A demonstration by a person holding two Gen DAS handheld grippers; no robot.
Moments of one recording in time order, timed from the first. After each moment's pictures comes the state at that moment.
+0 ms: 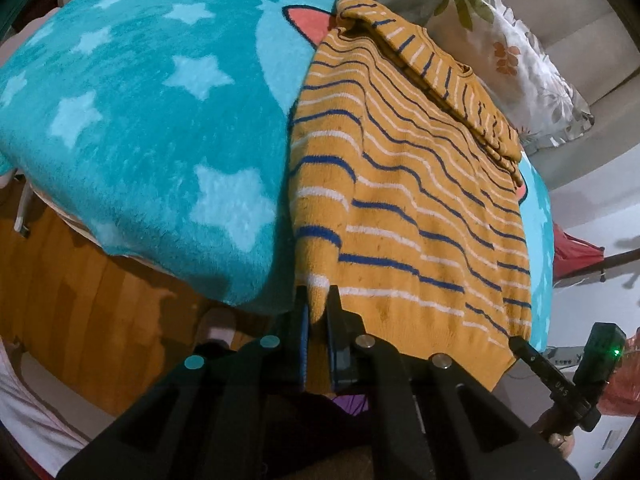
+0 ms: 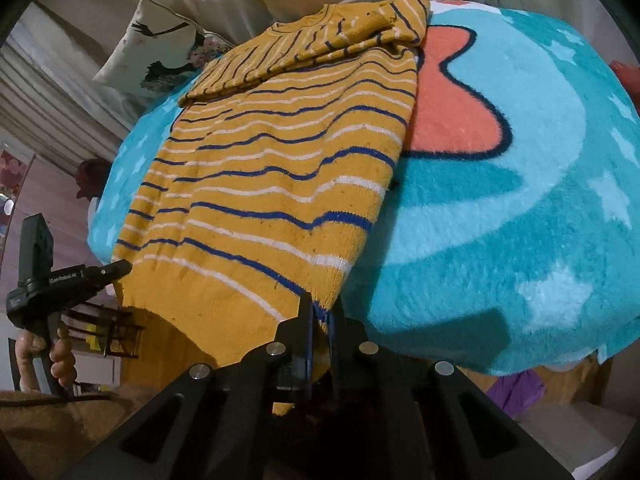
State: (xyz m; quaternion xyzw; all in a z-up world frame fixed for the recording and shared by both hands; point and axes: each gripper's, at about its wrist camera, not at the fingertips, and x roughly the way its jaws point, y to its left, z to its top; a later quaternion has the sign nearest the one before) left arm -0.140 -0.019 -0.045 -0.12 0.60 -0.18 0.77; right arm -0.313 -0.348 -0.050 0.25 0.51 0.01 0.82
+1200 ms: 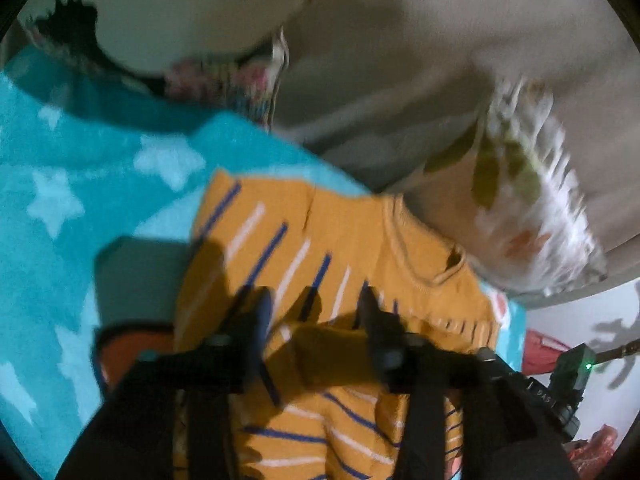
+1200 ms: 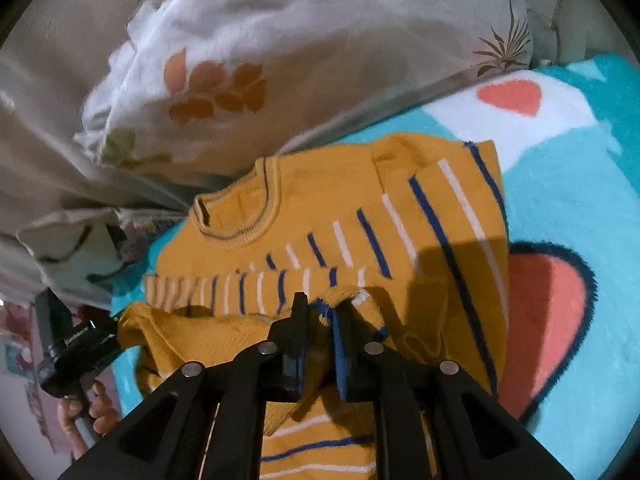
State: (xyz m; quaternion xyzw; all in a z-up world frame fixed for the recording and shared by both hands) left arm 0.212 -0.153 -0.001 -0.16 0.56 -0.23 0.78; right arm -0.010 -0.497 -0.050 0.40 0.46 -0.07 0.79
